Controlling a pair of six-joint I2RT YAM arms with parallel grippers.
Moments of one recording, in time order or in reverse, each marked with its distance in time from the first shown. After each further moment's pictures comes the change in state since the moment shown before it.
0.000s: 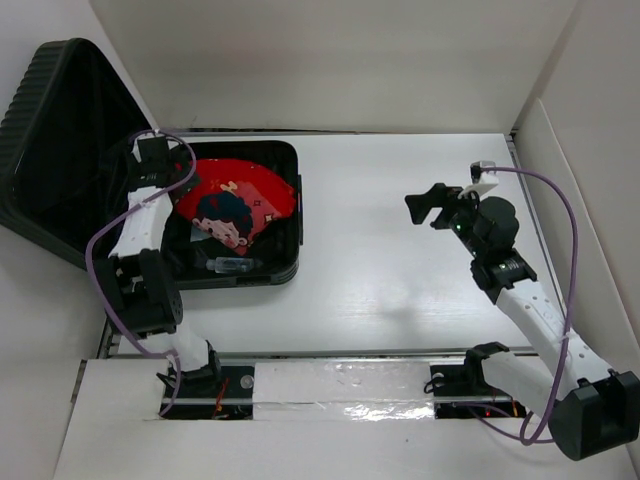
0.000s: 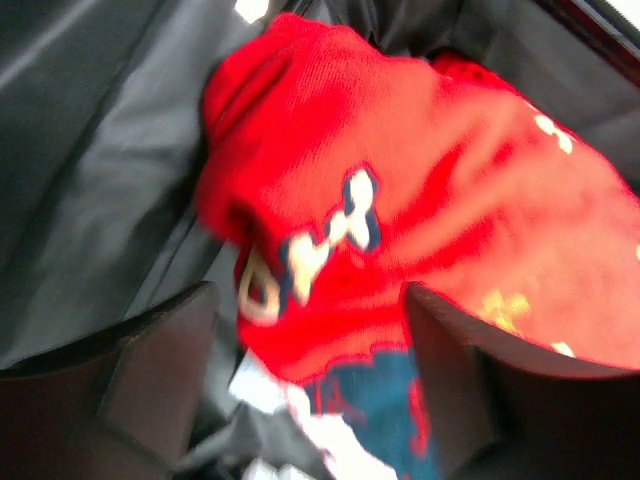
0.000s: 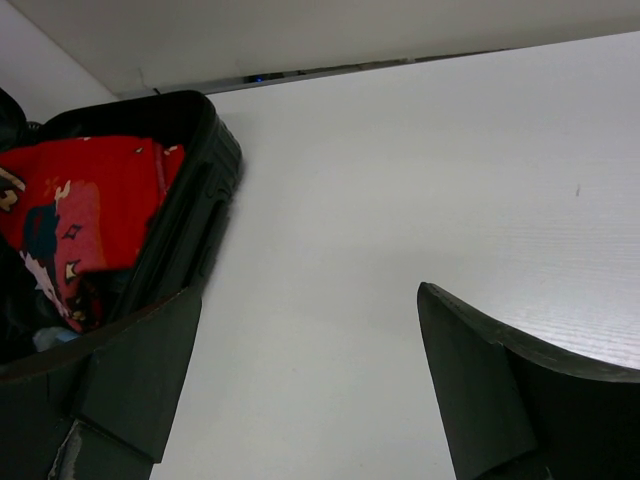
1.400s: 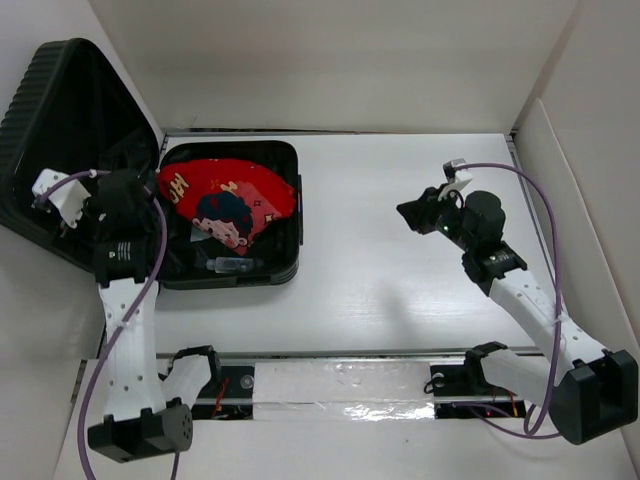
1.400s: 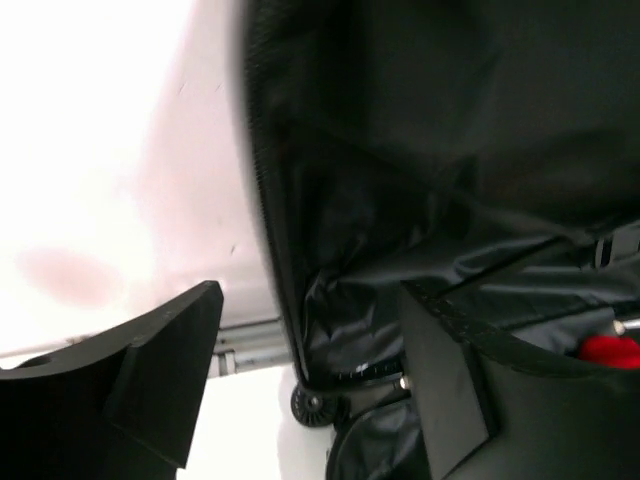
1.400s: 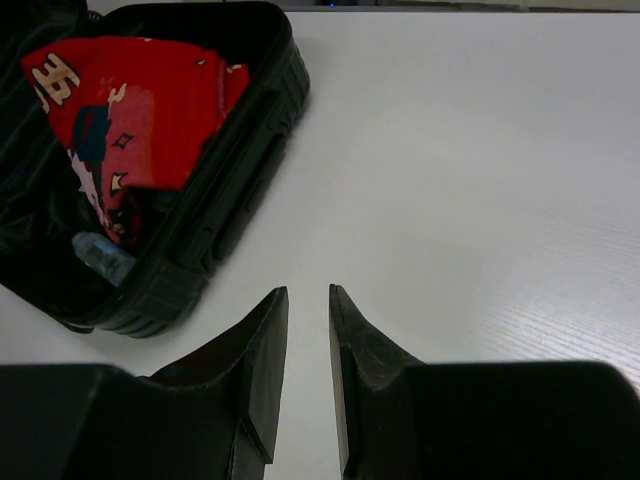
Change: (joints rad) left arm -0.027 -0.726 -0.128 -0.278 -0.961 -0.117; right arm 0.039 0.083 0.028 -0.008 -0.193 -0.074
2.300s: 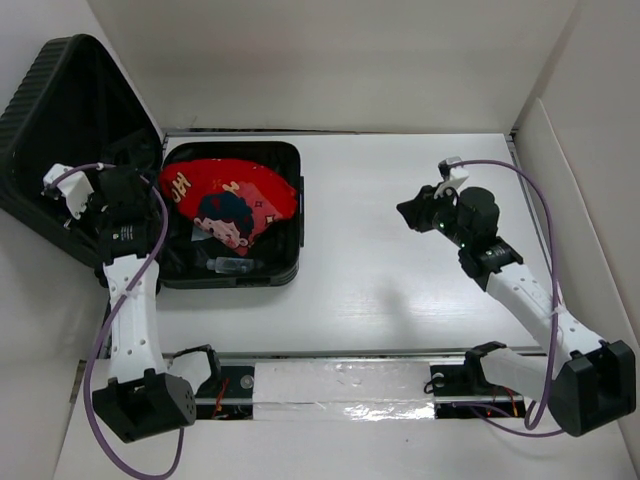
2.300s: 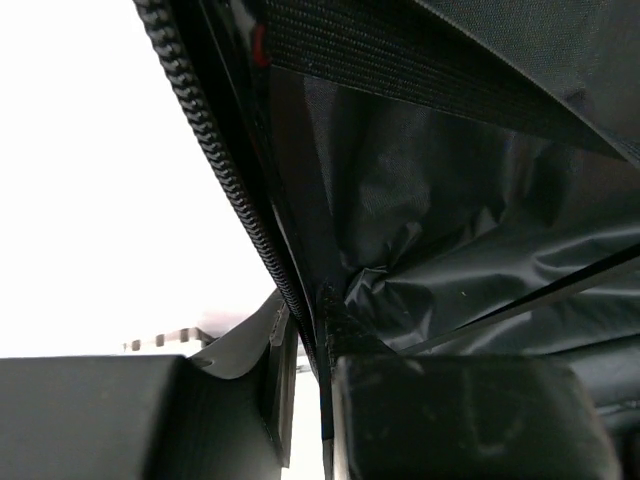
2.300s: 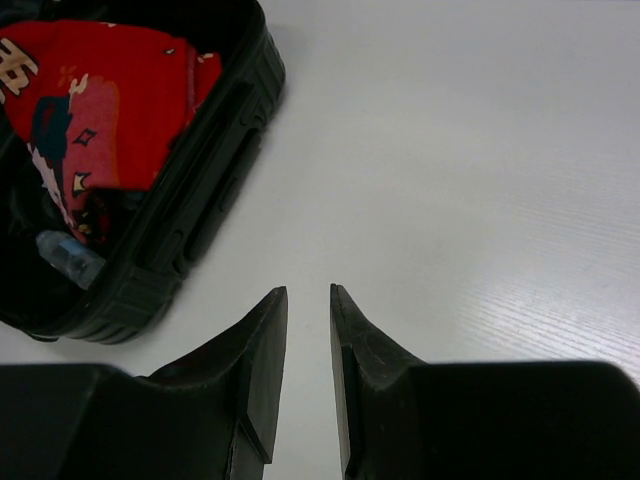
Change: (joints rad) left arm 0.082 0.140 -0.060 0.127 -0.001 0.151; right arm 0.021 0.036 0.029 -0.040 0.060 -0.033
